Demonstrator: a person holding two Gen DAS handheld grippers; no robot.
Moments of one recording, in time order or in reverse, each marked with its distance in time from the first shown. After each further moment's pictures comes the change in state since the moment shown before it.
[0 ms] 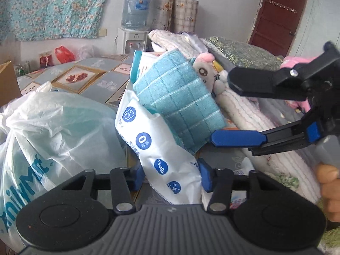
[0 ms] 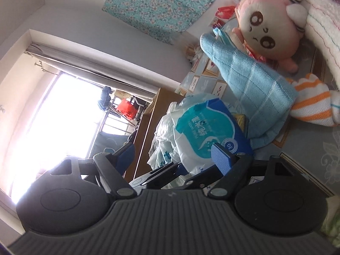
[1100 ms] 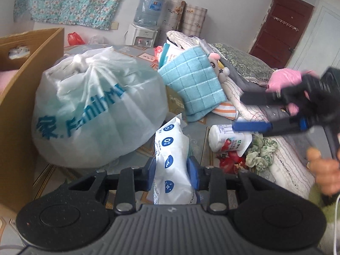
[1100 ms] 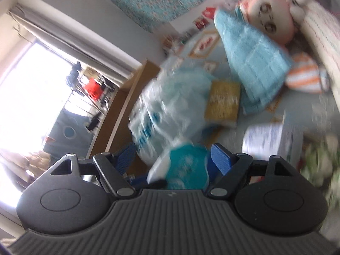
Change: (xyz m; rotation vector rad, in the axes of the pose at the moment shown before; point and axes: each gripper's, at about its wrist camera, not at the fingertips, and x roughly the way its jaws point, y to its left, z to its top) left arm -0.097 0.059 -0.083 -0.120 -0.010 -0.054; right arm 0.002 0.058 -0.079 -0.159 0.060 -0.265
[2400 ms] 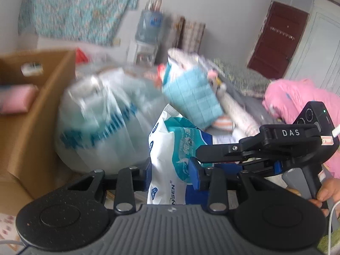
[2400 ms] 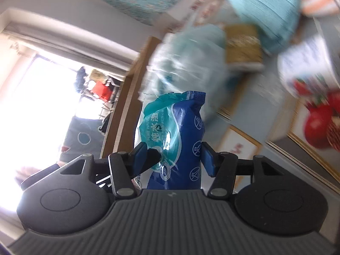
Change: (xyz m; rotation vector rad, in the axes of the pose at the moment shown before) left arm -0.050 0.002 0.000 0.041 -0.113 0.020; right arm 0.046 0.025 -0.046 0.128 0.012 0.108
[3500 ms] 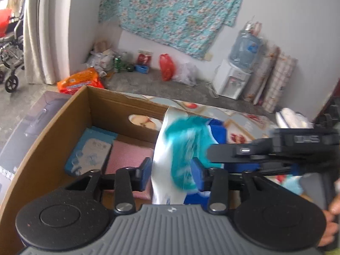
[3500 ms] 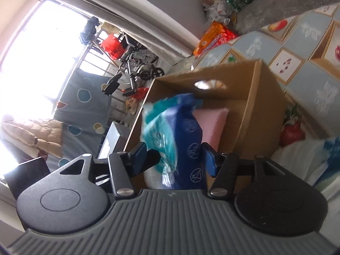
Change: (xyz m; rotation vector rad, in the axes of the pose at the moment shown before) left arm 0.027 0.236 0.173 -0.278 0.013 0.366; right arm 0.284 0.149 0.204 -0.221 0.266 0.001
